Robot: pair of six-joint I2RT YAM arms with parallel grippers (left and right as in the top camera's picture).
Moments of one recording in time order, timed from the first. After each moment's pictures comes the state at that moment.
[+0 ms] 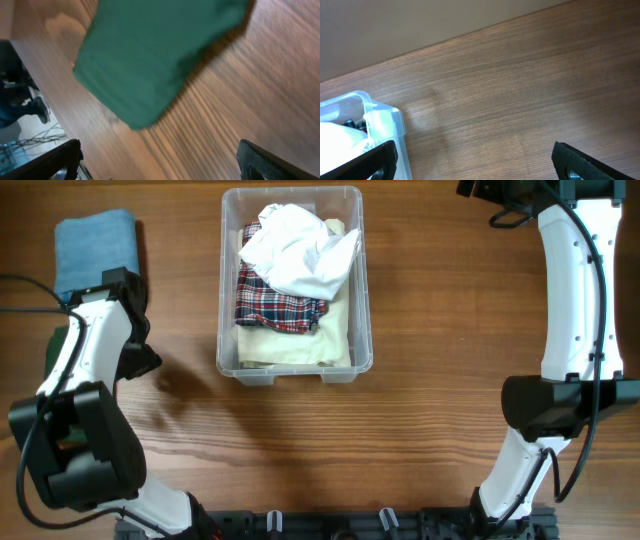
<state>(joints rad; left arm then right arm) 0.22 1.79 1.23 -1.12 -0.59 -0.55 0.05 2.08 2.46 -1.30 0.13 0.30</state>
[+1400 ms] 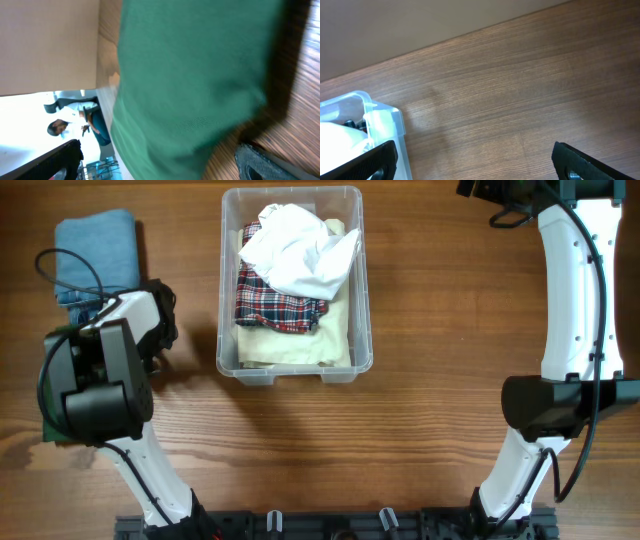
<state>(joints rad) 0.18 2.13 1.26 -0.97 -1.02 -0.47 0.05 2.08 2.46 -1.30 0.13 0.30</state>
